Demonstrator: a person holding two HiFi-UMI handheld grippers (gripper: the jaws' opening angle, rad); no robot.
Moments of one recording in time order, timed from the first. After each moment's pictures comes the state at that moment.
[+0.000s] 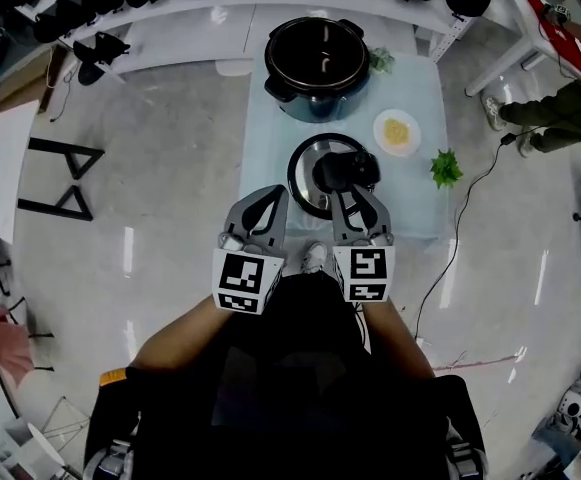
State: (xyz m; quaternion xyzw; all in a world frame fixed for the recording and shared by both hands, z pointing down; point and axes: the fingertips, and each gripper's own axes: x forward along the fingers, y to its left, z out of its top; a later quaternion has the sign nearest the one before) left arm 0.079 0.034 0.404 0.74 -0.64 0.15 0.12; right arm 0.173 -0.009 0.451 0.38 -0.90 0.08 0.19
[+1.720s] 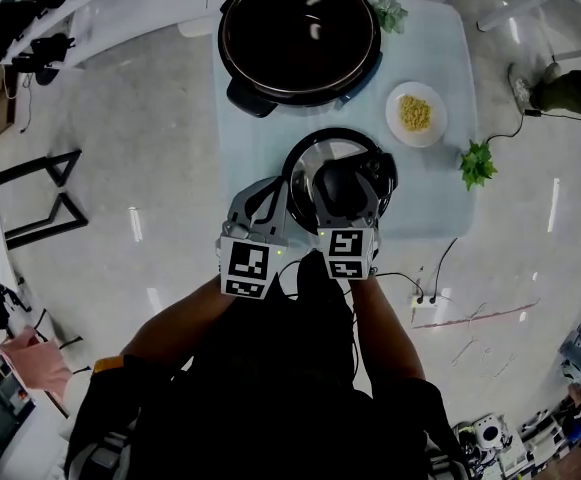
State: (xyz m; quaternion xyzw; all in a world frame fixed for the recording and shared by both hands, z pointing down) left arm 0.039 -0.079 0.580 0.77 -0.56 0.25 0.20; right arm 0.125 -0.096 0.654 0.40 -0.85 0.16 0.31
